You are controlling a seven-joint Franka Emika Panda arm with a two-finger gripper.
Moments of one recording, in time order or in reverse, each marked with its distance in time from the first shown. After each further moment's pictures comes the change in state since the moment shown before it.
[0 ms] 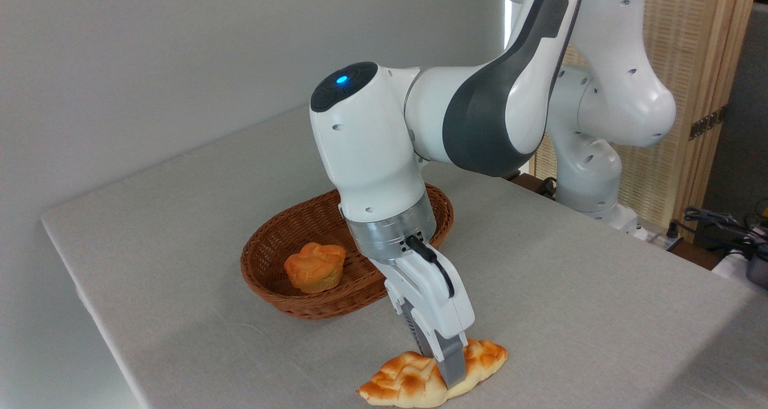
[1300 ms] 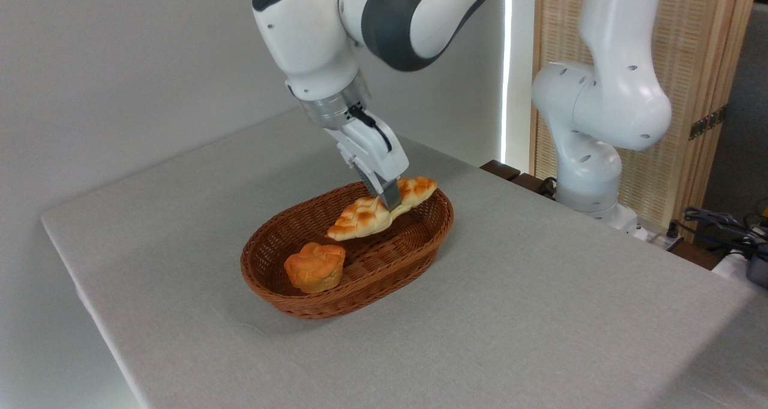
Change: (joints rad) arm -0.179 -0.206 -0.161 -0.017 -0.341 -0.434 -0.320
